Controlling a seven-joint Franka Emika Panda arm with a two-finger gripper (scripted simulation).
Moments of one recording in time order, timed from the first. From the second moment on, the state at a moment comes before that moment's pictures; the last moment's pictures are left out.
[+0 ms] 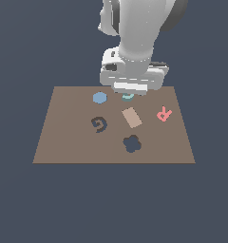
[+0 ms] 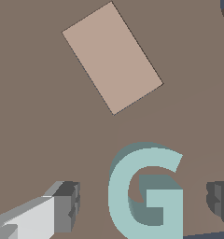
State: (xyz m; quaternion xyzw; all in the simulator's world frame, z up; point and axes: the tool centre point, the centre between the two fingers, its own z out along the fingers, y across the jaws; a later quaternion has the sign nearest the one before) arm -0.103 0.055 0.045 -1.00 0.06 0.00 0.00
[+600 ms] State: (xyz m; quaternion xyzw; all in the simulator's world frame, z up) arm -0.103 0.055 0.030 -1.00 0.06 0.00 0.00
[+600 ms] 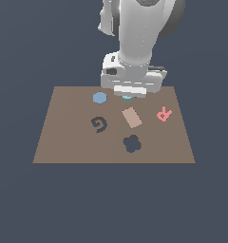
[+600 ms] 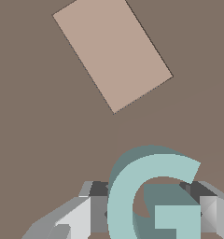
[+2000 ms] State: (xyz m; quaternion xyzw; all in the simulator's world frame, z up) arm -0.067 0.007 0.034 -1.00 -0.05 0.00 0.00
